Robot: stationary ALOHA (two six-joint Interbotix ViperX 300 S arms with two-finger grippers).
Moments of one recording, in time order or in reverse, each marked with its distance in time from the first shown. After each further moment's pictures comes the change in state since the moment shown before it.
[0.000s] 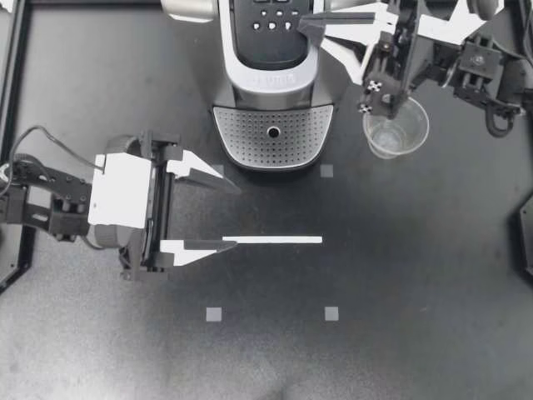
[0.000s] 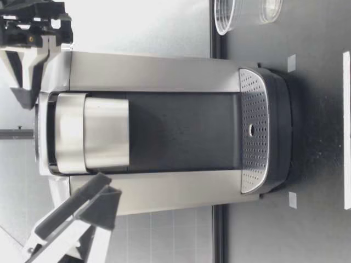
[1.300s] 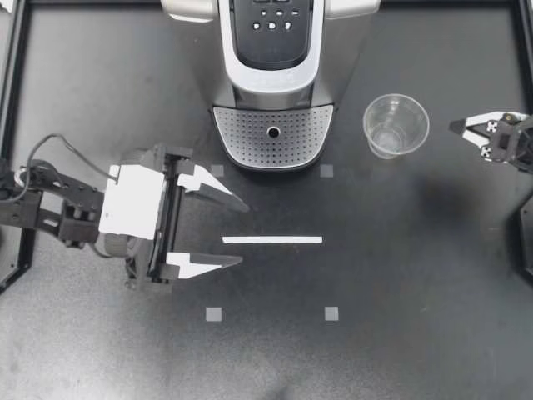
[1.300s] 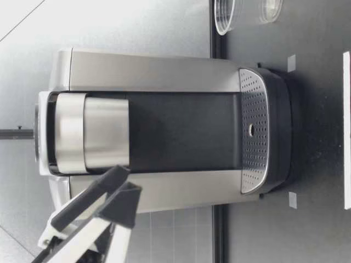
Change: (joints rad) left arm 0.000 0.049 0.003 -0.005 -0.078 0.000; right arm -0.190 -0.511 0.618 0.308 0.531 0.261
